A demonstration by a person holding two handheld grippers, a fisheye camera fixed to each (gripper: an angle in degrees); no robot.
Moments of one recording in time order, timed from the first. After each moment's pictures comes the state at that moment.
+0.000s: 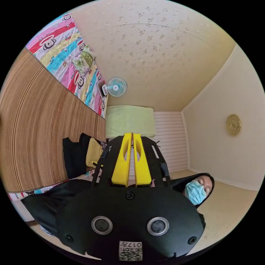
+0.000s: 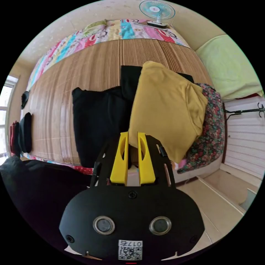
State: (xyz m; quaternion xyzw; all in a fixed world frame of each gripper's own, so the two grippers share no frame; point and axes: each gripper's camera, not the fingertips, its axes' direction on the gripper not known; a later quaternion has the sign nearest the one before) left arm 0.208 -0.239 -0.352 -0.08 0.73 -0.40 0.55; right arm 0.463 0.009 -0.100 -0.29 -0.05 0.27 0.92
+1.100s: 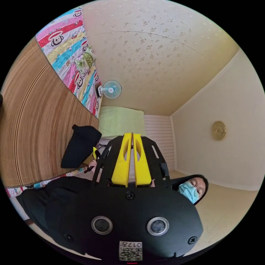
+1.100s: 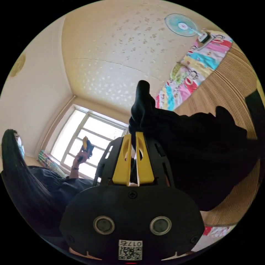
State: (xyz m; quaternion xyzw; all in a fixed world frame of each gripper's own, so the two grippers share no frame) left arm 0.216 -0.180 -0.281 -0.05 0.77 -0.41 0.48; right arm 0.331 0.062 -0.182 0.17 -0.53 0.36 0.75
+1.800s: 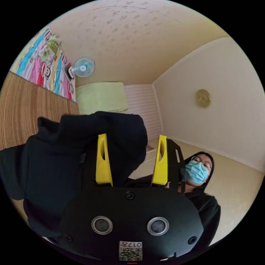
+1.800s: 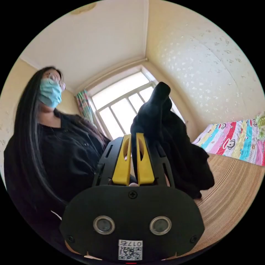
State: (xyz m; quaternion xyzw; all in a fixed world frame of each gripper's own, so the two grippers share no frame) left arm 0.306 -0.177 -0.220 -0.08 0.87 -0.21 0.43; right arm 0.061 0.011 -0.338 0.24 -0.62 -0.03 0.75
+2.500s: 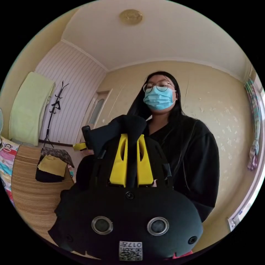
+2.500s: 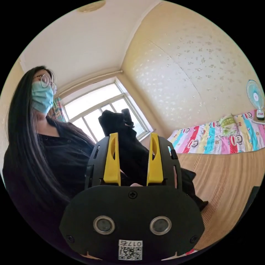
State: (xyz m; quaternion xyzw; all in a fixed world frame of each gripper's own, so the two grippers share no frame) left arm 0.369 -0.167 -0.381 0.16 0.89 0.30 0.29; right arm 0.139 0.105 -0.353 0.28 -0.51 0.11 0.80
